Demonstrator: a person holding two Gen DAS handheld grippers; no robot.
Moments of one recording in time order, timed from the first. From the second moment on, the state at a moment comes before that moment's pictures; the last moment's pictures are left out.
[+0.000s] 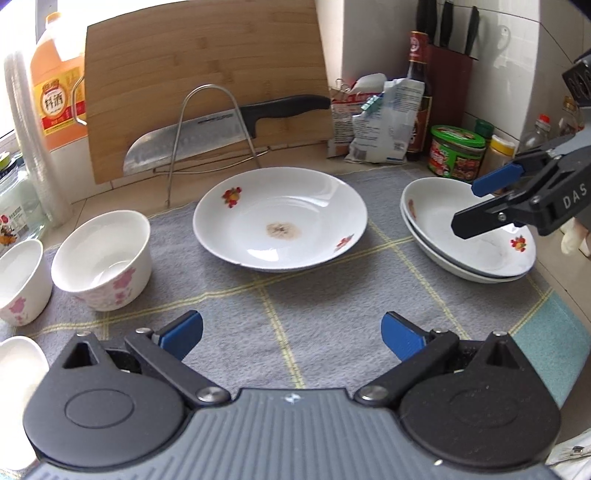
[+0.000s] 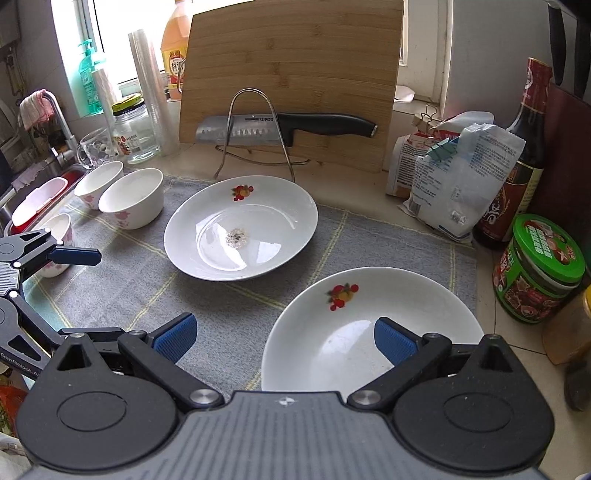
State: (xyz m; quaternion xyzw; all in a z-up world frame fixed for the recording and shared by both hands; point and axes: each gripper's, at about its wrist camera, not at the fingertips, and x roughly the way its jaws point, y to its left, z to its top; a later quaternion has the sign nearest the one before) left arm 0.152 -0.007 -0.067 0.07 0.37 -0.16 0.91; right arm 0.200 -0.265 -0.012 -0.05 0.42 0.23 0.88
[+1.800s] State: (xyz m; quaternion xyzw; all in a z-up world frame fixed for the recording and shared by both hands) left arm 0.228 -0.011 -0.119 0.07 0.37 -0.15 0.92; right arm 0.361 -0.193 -0.074 -0.06 0.51 0.26 0.82
